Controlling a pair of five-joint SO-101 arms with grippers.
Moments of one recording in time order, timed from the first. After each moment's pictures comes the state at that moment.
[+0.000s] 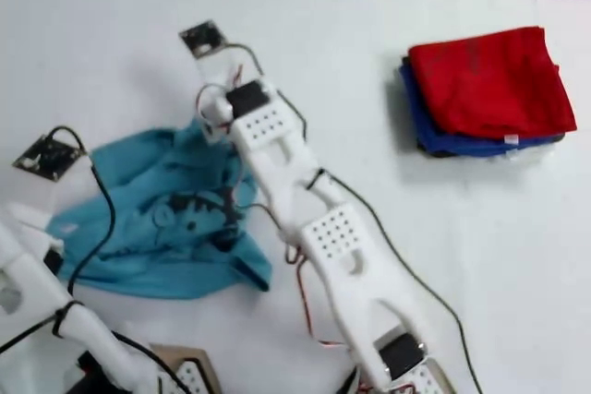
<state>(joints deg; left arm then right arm) -53.0 -34.7 34.4 93.7 -62.4 -36.0 70.6 -85.5 82.7 0.4</state>
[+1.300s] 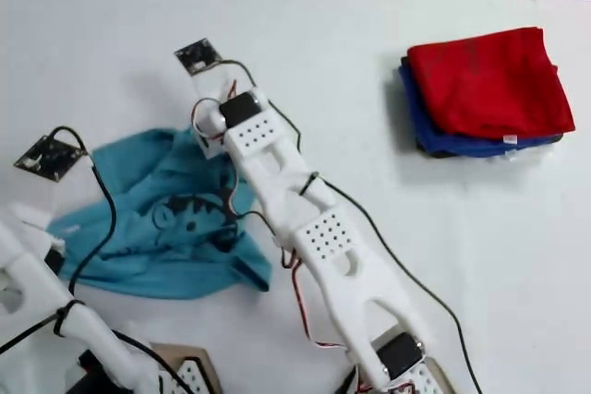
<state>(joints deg) -53.0 -34.7 34.4 93.7 -62.4 -38.2 74.3 -81.5 81.1 0.4</state>
